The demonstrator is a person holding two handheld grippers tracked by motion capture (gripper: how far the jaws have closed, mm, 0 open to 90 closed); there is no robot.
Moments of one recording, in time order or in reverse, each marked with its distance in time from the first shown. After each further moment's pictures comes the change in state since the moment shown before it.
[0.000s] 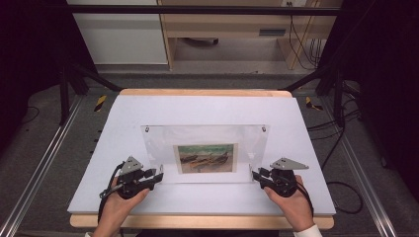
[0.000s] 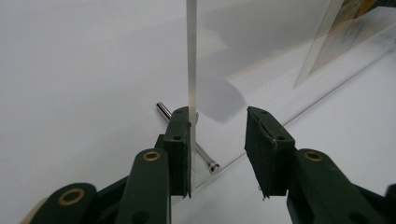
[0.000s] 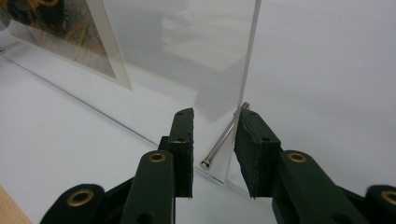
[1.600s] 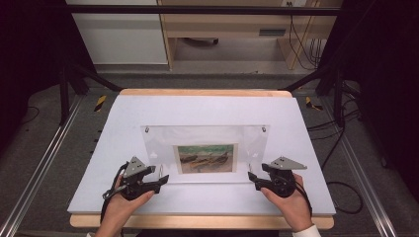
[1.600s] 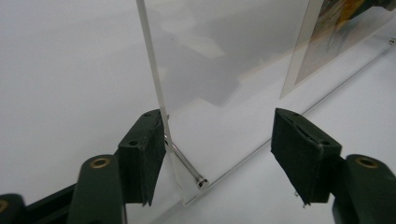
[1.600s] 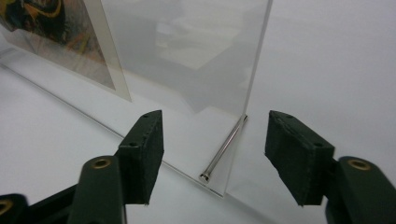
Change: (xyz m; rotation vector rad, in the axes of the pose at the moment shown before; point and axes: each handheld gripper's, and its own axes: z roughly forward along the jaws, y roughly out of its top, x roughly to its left) left arm -0.010 0.003 0.003 -0.039 0.005 0.060; right arm 0.005 0.004 0.003 -0.031 -0.025 -0.027
